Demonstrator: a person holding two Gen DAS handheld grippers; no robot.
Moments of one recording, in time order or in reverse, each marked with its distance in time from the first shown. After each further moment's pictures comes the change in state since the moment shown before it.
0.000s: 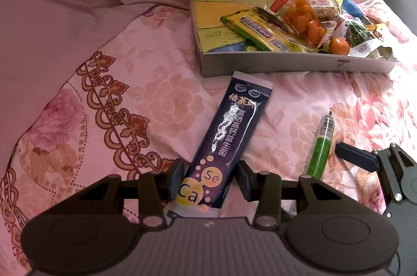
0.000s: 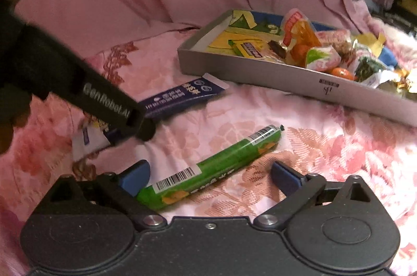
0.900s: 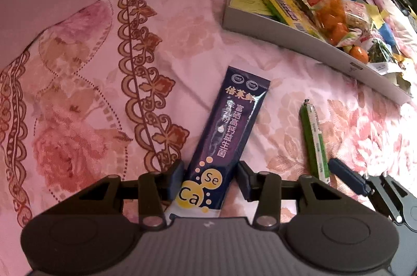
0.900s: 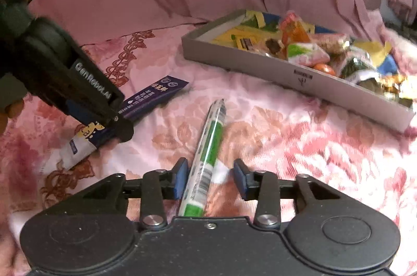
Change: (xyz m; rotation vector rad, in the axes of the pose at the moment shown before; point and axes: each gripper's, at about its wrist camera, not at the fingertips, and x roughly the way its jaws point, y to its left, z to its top) left arm -0.012 -0.025 -0.035 -0.356 0.106 0.050; right arm -0.039 -0.047 -0.024 -0.139 -0.004 0.122
